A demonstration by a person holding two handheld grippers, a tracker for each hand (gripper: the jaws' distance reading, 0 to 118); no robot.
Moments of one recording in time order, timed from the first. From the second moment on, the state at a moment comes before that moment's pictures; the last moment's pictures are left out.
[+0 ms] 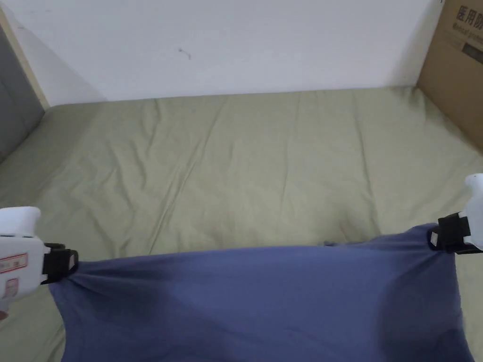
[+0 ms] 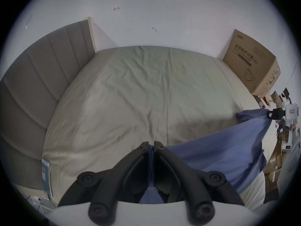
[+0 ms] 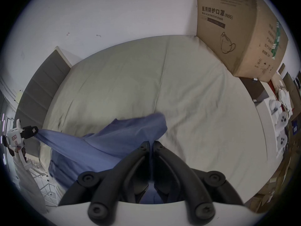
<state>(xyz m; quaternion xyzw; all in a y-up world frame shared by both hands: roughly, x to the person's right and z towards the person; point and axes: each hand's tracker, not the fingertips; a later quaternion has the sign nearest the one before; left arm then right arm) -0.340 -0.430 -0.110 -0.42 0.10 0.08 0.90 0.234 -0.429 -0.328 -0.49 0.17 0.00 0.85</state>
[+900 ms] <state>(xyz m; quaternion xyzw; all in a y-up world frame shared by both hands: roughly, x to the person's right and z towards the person) -0.346 -0.495 0.099 -0.38 0.13 0.27 0.87 0.261 -0.459 -0.105 -0.43 0.13 0.07 0.89</state>
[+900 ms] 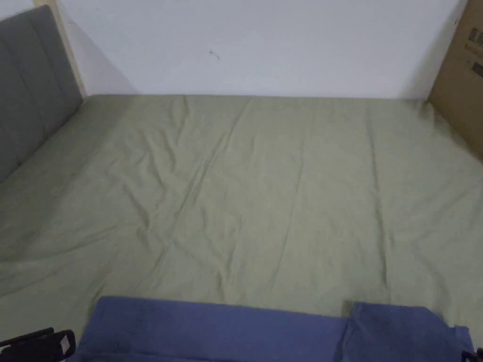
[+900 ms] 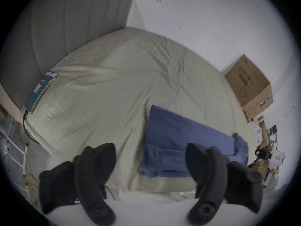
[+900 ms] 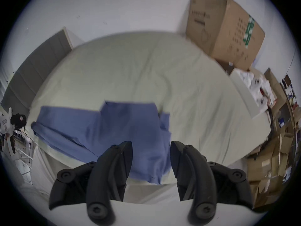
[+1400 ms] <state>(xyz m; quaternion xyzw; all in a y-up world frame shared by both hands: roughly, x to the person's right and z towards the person) -0.361 -0.554 0.156 -0.28 0.09 0.50 0.81 0.105 -0.485 -0.064 -0.44 0.32 0.09 0.84</state>
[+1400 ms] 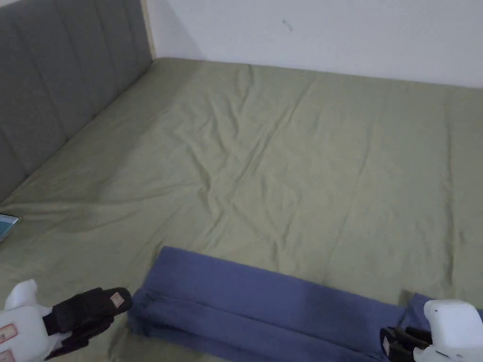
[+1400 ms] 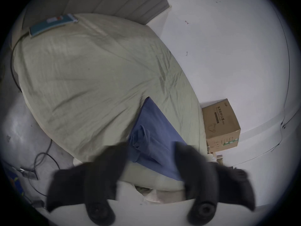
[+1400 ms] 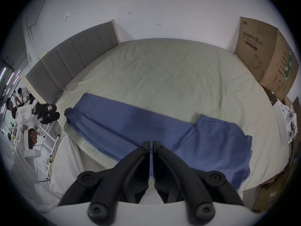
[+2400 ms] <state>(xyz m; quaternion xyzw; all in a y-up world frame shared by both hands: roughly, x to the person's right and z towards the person) -0.294 -0.475 0.046 -0.31 0.04 0.40 0.86 0.166 -0.488 -0.081 -0.47 0.27 0.01 0.84</state>
